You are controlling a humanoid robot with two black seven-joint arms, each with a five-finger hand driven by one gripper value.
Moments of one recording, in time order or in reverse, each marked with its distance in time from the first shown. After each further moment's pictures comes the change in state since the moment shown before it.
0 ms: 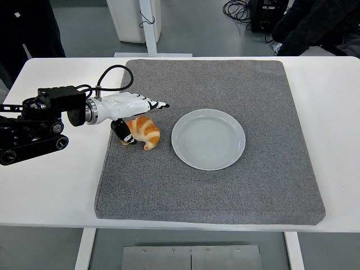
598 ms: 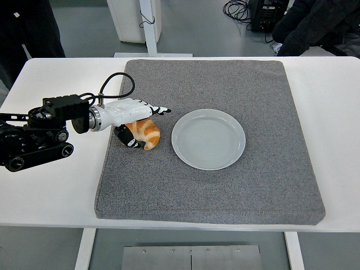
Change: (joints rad) left arm 0.061 -0.037 -0.004 0.039 0.015 0.056 -0.003; right arm -0.008 0.000 0.001 -0.003 0.000 -0.002 0.000
